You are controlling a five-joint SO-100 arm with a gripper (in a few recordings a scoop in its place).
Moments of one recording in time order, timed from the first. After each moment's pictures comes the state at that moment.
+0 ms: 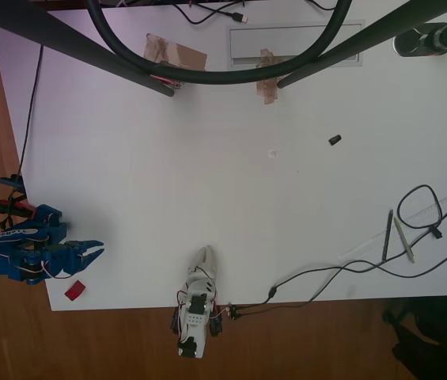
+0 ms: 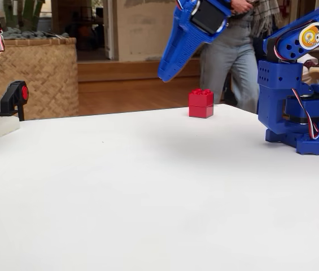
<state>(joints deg) 4.3 160.8 149.2 65.8 -90.4</state>
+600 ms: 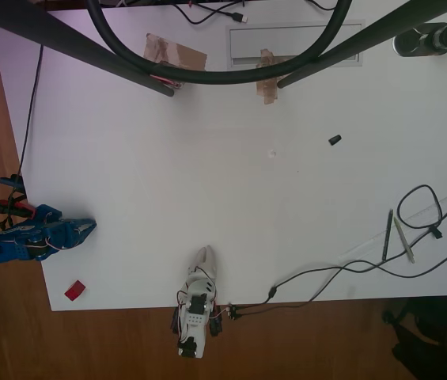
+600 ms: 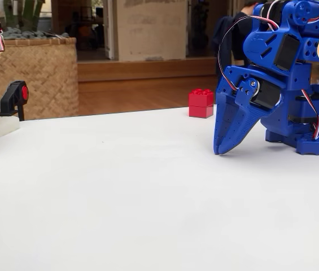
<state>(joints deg) -5.0 189.7 182.0 72.5 -86.1</state>
